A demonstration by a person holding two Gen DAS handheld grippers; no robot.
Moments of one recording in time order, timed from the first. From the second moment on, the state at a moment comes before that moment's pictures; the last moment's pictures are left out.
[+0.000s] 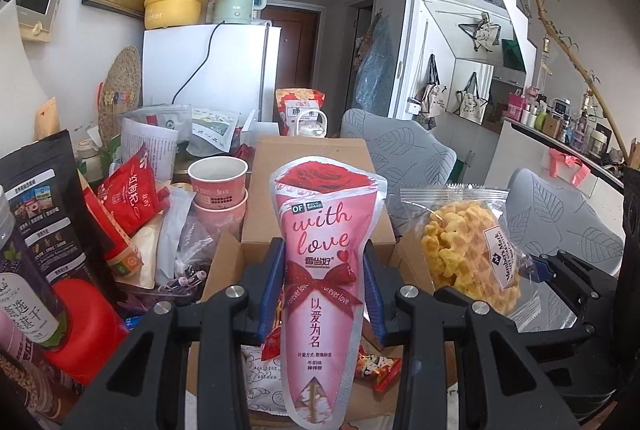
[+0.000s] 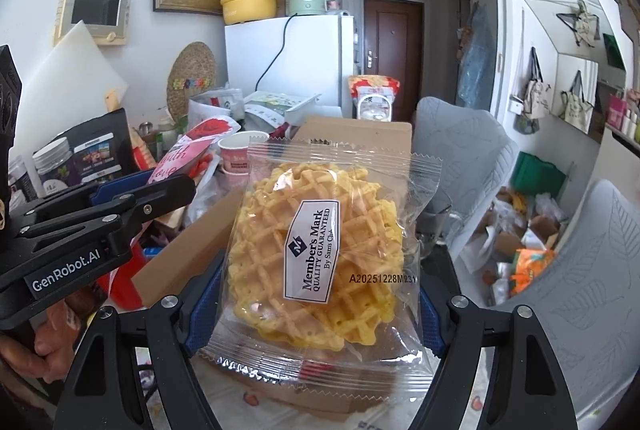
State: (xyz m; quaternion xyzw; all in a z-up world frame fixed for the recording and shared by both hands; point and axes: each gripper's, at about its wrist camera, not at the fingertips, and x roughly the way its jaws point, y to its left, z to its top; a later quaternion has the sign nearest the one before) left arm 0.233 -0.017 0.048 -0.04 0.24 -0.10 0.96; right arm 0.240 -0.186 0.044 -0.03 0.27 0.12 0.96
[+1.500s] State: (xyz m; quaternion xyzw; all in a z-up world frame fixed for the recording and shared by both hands) left arm 0.313 -0.039 -0.055 0.04 0.40 -0.06 0.91; right arm 0.332 -0.159 -0.060 -0.12 0.42 0.06 0.90
